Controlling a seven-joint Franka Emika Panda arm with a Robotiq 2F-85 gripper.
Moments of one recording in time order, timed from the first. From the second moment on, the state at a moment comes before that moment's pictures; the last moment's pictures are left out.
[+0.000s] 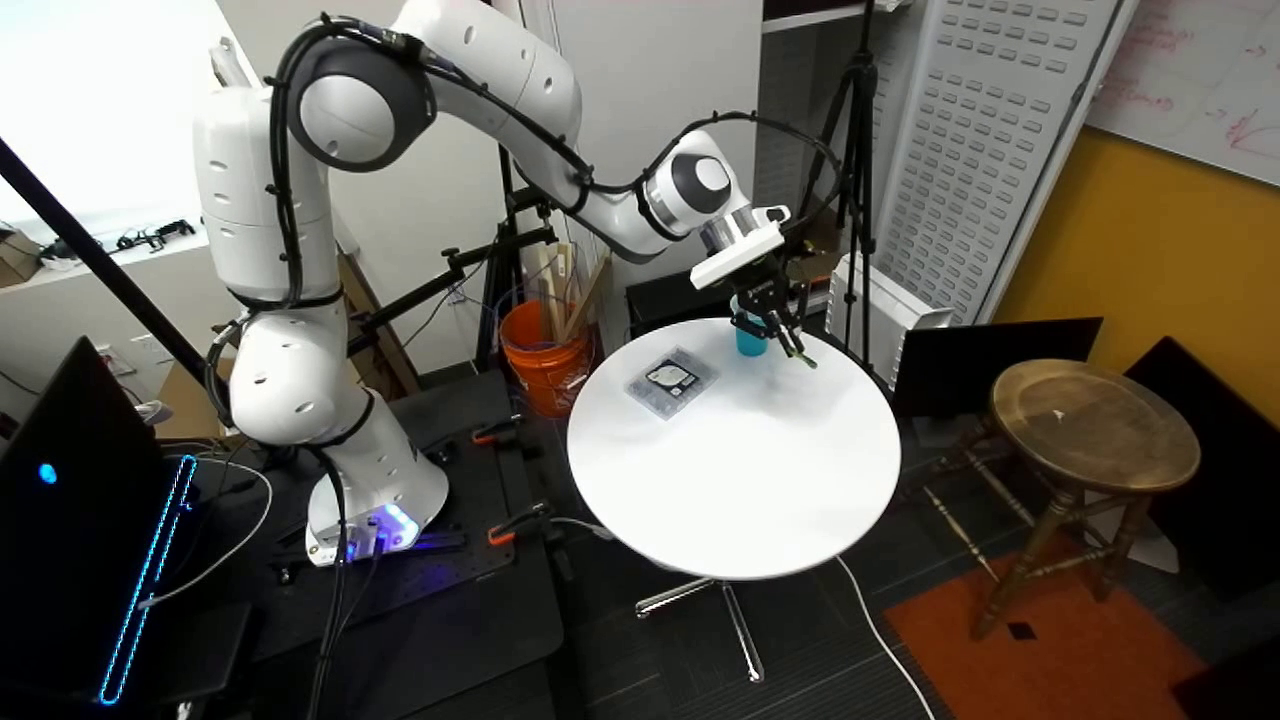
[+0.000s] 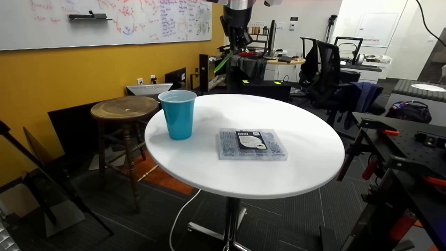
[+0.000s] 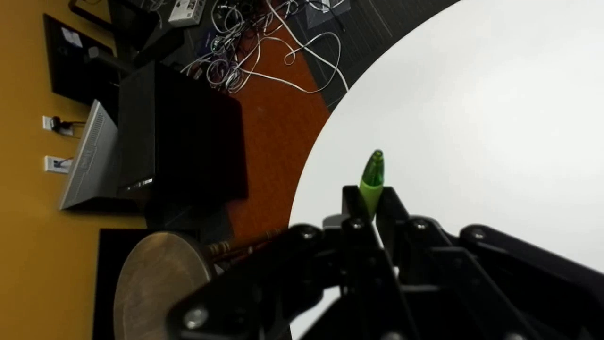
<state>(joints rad) 0.01 0.36 0.00 -1.97 -1.03 2.26 -0.25</state>
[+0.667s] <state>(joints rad) 0.03 0.39 0.00 -2.06 -1.21 2.29 0.29</state>
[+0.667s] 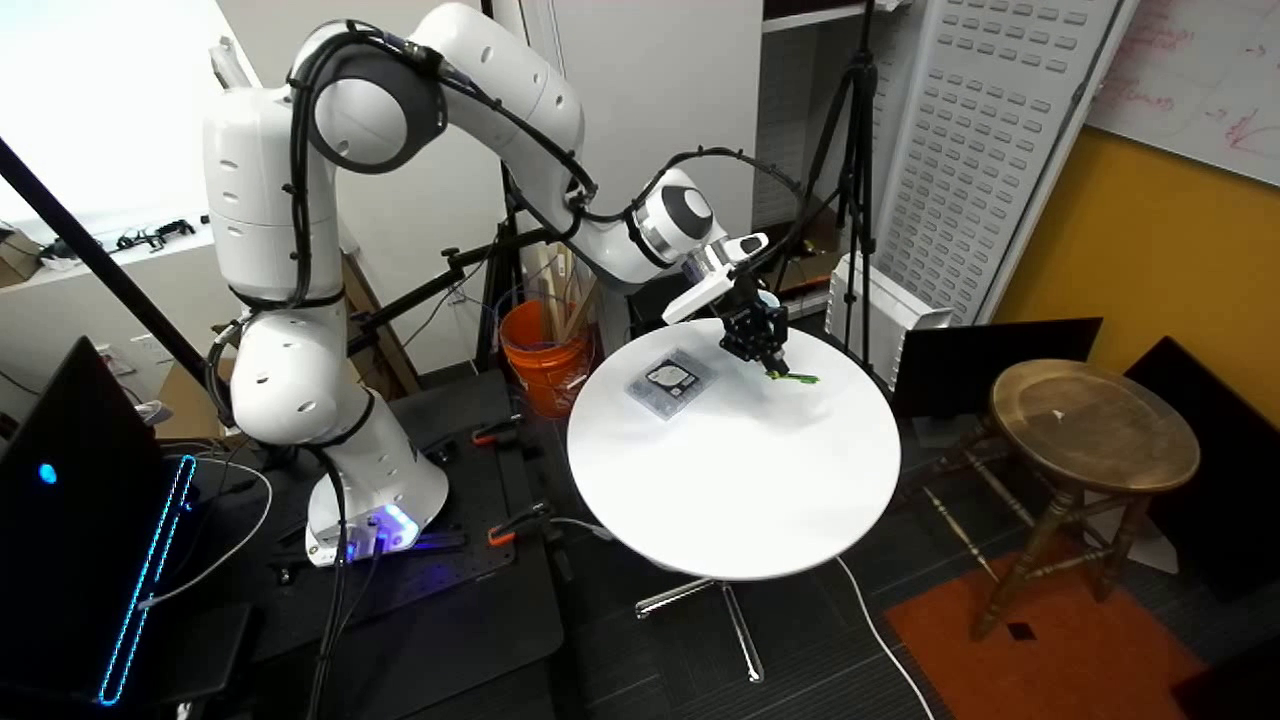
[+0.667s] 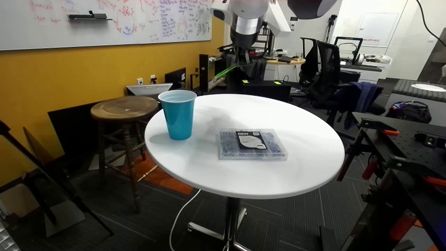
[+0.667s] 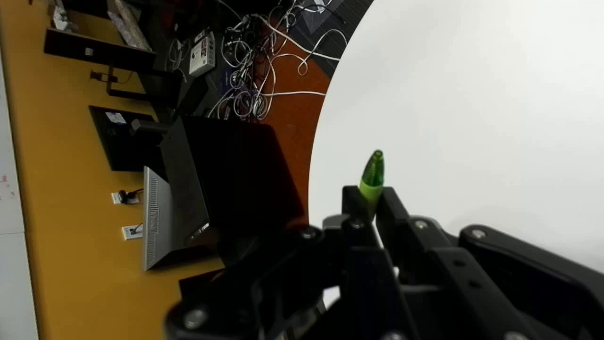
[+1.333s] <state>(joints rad) 0.04 0.48 0.00 -2.05 -1.31 2.29 0.58</state>
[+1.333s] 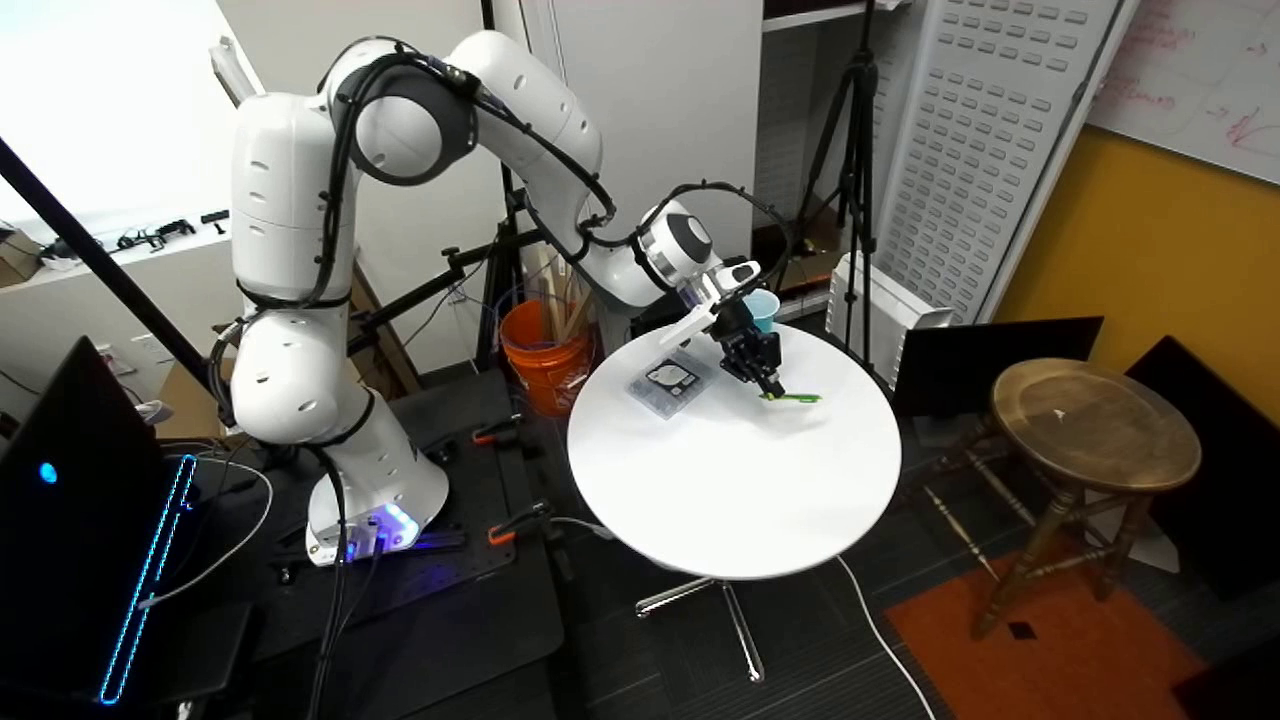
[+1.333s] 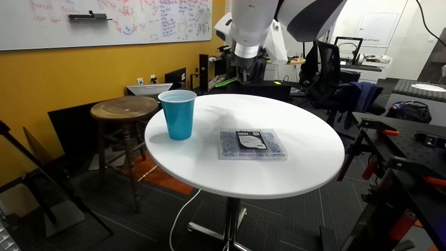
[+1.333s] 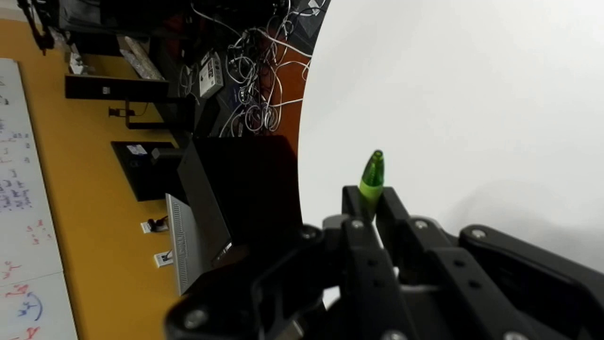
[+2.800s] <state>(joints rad) 0.04 0.52 0.00 -2.00 -1.36 2.35 0.66</state>
